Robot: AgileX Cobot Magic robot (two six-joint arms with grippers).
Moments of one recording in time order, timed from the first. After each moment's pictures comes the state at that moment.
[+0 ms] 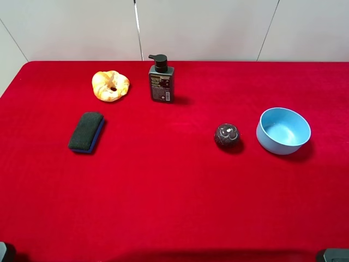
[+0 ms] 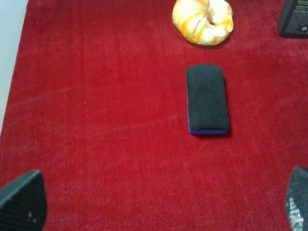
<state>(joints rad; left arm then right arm) -0.01 0.00 -0.49 -0.06 1.06 0.11 0.00 0.42 -0.58 0.03 1.01 0.02</state>
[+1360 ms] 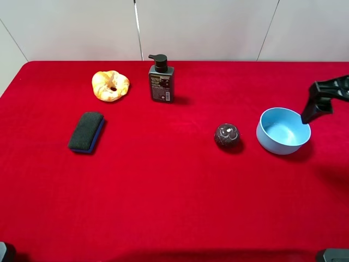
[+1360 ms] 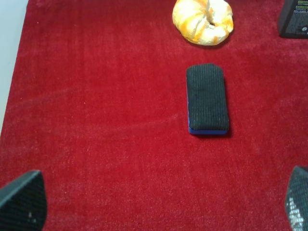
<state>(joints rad) -0.01 0.00 -0.49 -0.06 1.06 0.11 0.05 1.33 -0.82 0.03 0.92 0.07</state>
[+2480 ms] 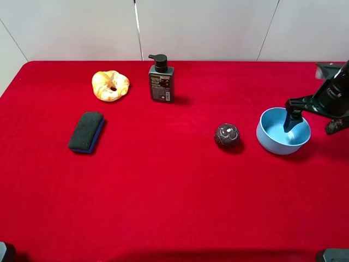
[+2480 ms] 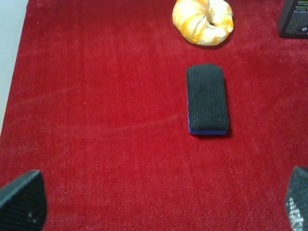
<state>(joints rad) -0.01 0.00 -0.49 -0.06 1.06 0.11 -0.05 1.80 -0.91 0.04 0.68 0.02</state>
